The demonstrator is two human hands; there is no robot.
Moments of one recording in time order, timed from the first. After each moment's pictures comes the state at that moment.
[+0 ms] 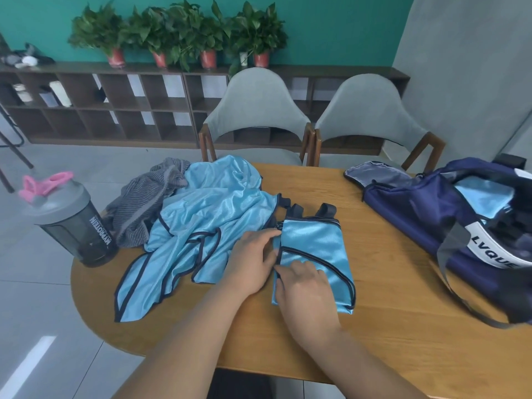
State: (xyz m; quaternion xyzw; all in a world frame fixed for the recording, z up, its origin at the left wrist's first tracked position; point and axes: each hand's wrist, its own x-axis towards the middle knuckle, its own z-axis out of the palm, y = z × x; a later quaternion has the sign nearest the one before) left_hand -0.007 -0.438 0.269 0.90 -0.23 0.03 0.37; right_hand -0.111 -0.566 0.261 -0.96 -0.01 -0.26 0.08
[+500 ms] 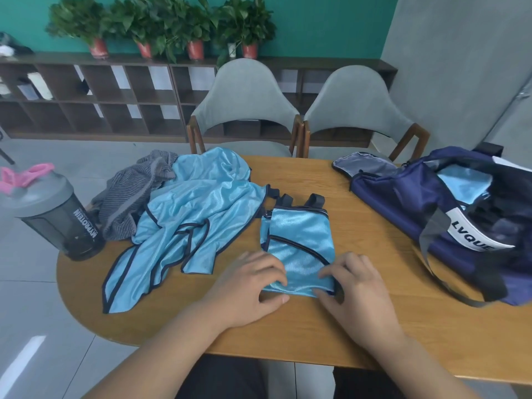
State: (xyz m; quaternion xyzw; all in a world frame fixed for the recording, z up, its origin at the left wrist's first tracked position) left_hand -0.065 -0.420 0.275 0.84 -0.48 0.08 0.23; right_hand -0.174 -0.672 0.279 -0.96 -0.02 -0.21 0.19
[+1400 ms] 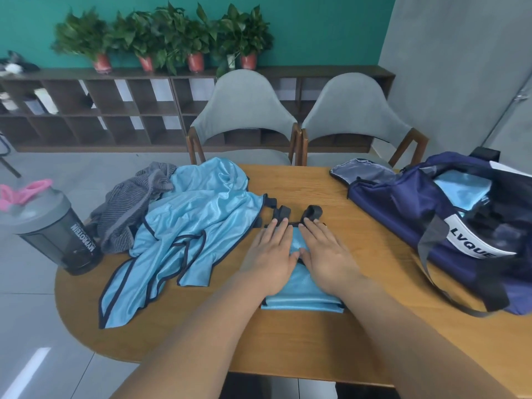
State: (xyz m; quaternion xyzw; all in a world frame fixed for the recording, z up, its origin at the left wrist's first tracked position) left_hand -0.017 -0.509 0.284 0.94 -0.32 -0.04 0.06; right_hand -0.066 -0.676 0.278 -0.99 0.00 -0.03 0.11
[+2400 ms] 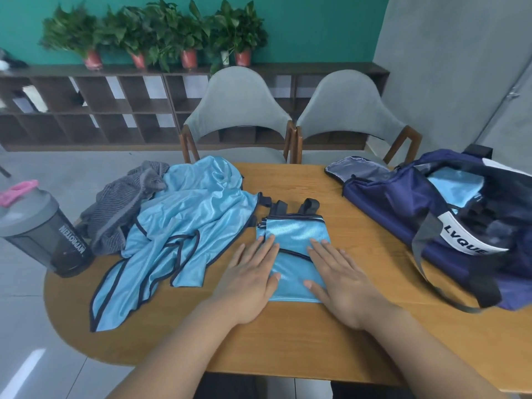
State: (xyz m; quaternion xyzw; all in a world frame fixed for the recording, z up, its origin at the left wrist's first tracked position) left_hand -0.048 -0.457 0.274 0.93 -0.36 -0.05 0.07; right_hand -0.129 -0.700 0.272 -1.00 -0.05 0.02 0.08
